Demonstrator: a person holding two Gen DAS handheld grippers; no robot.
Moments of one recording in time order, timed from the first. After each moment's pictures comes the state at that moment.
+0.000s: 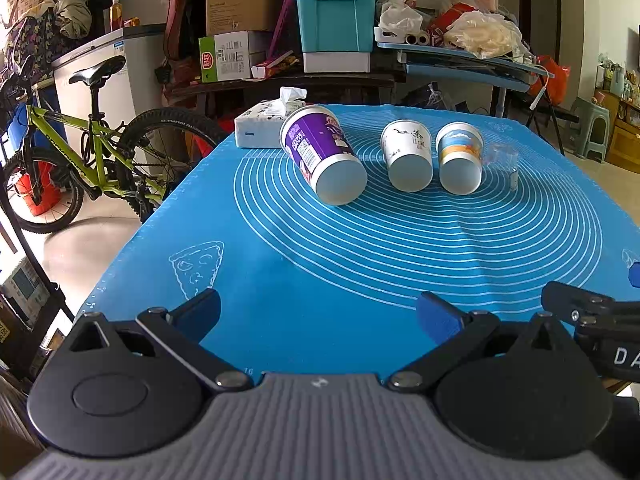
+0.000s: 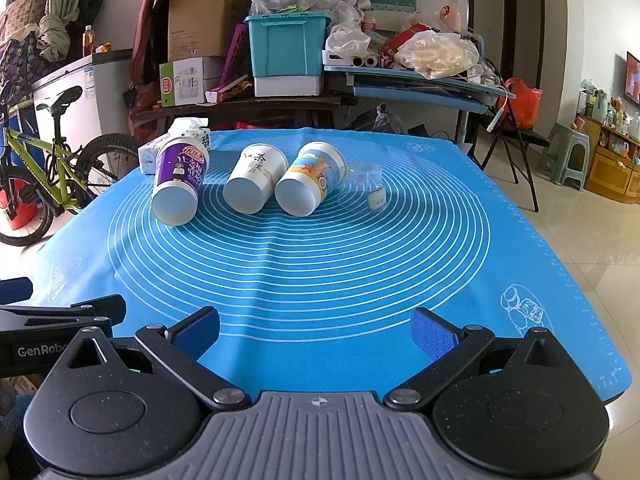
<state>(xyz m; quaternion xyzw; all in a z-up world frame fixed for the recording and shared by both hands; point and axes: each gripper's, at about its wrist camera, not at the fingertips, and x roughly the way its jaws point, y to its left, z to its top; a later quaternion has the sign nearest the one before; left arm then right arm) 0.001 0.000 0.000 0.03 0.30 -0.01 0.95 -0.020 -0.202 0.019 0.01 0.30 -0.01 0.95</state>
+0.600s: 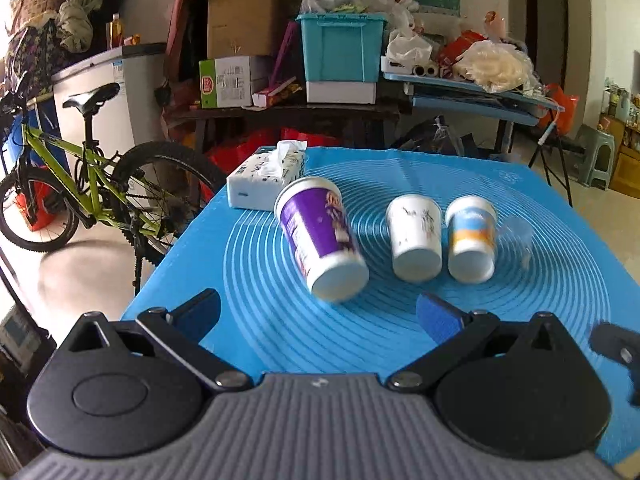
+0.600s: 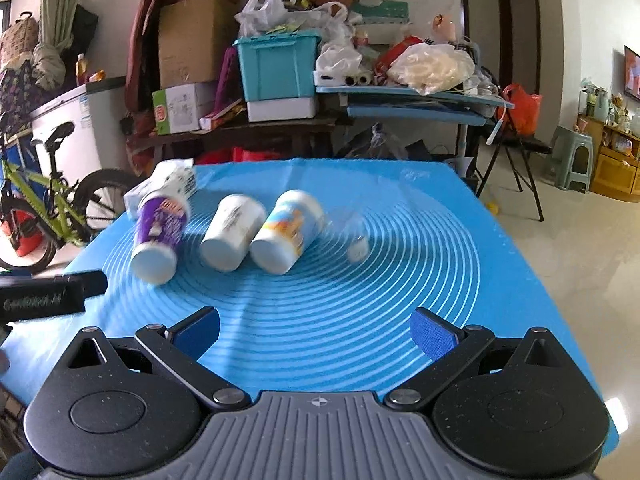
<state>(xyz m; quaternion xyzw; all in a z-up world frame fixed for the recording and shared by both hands) 0.076 -0.010 0.047 0.01 0.28 0.00 0.96 0.019 -0.252 0.056 0.04 0.28 0.00 0.96</state>
